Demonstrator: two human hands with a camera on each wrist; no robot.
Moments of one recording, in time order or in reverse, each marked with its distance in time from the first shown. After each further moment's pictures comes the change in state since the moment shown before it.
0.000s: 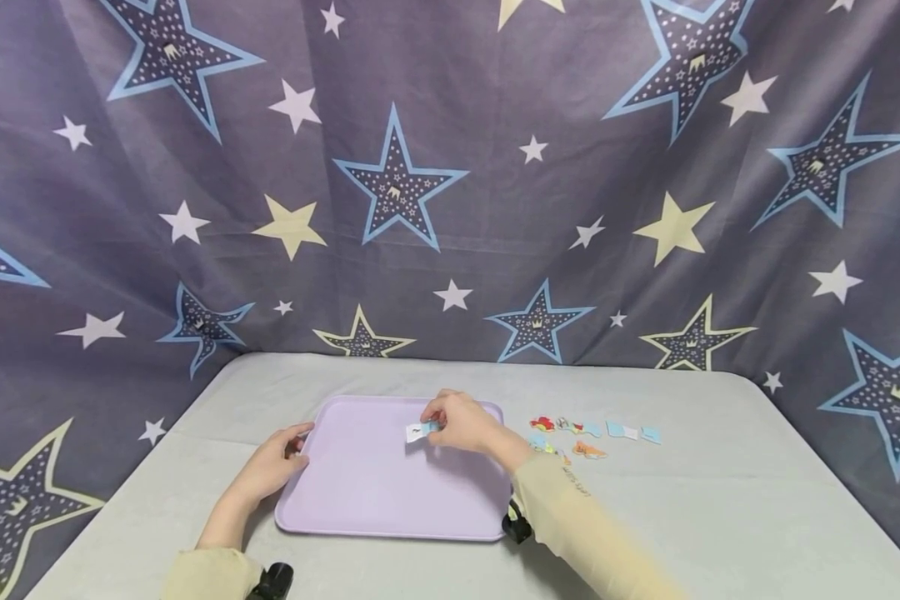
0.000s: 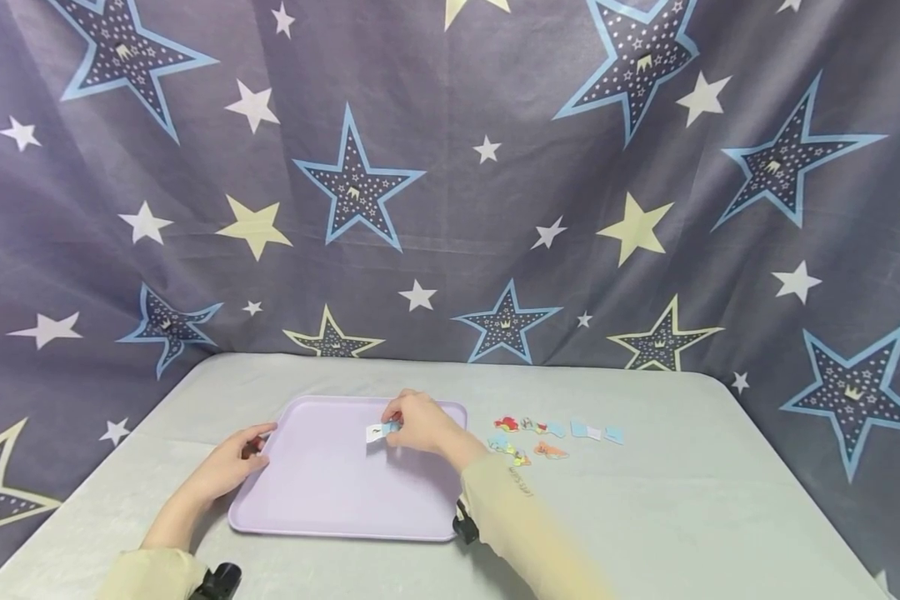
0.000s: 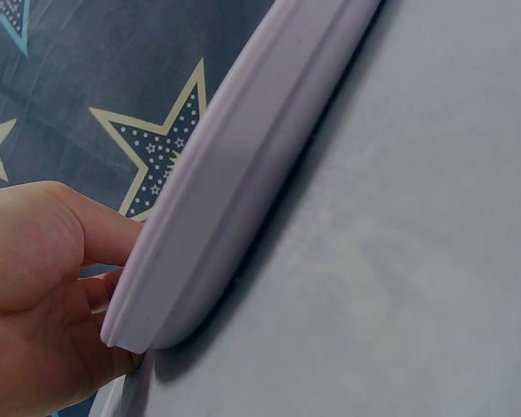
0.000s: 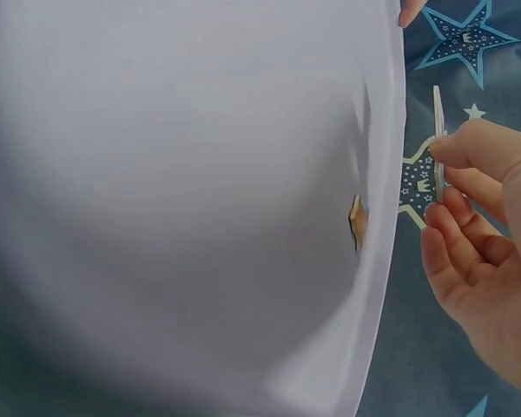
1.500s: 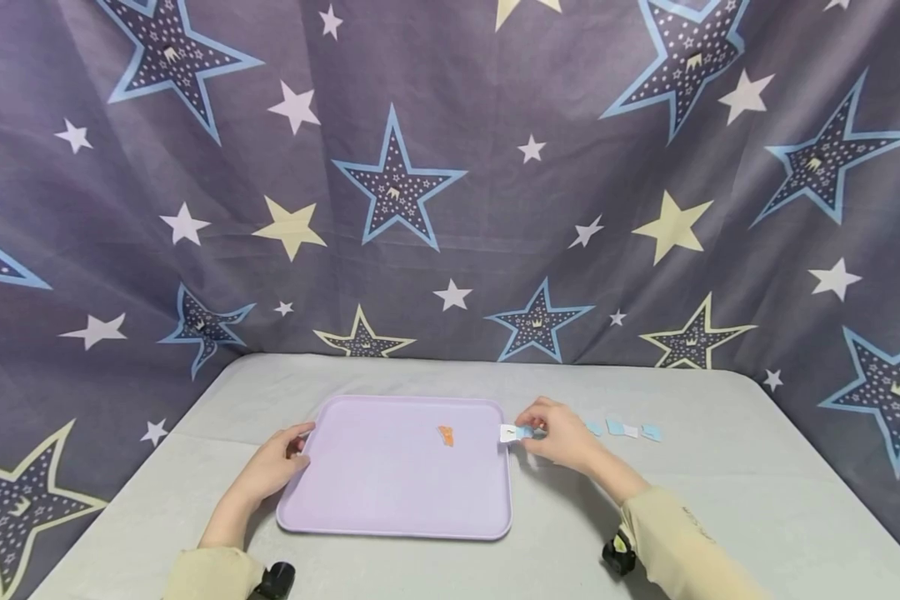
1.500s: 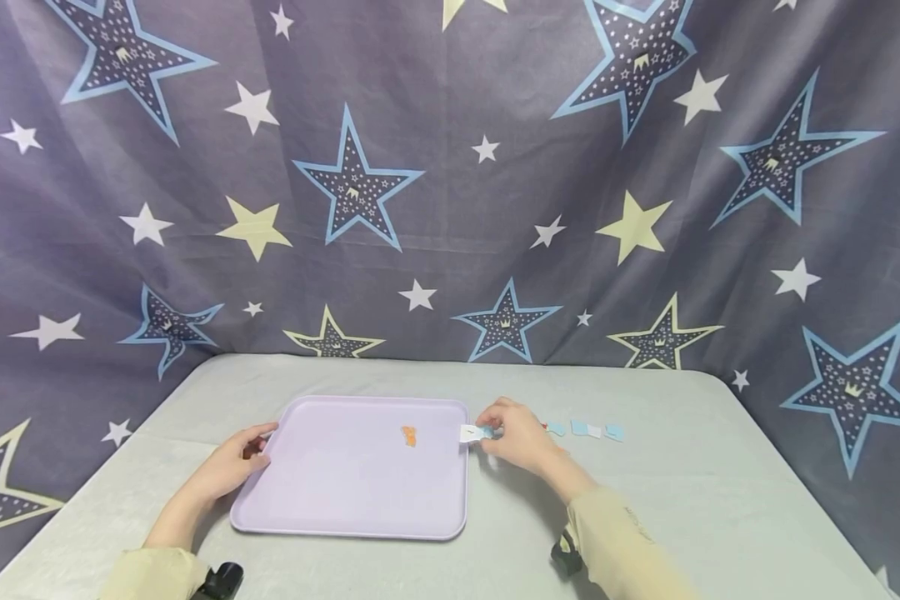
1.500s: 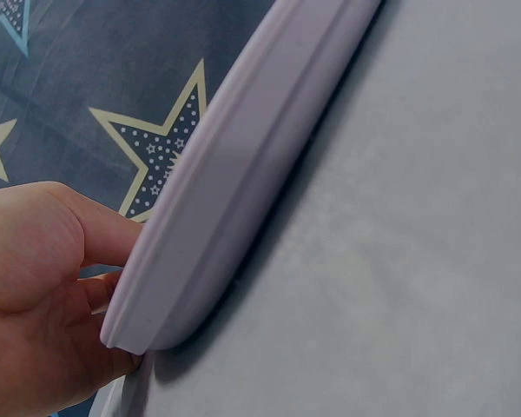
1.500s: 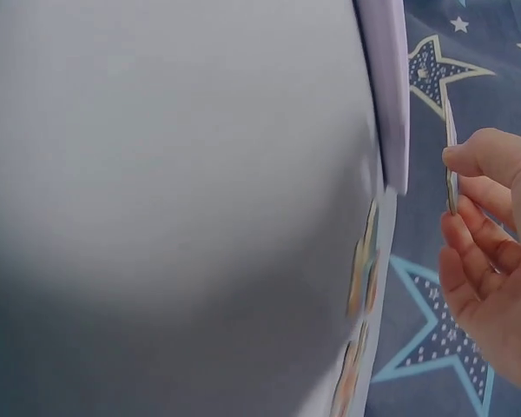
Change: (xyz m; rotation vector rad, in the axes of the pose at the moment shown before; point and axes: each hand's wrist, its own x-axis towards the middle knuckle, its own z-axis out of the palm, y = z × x) left_hand 0.000 0.002 0.000 0.012 0.002 -0.014; right_hand -0.099 0.071 -0.047 -0.022 0.210 0.080
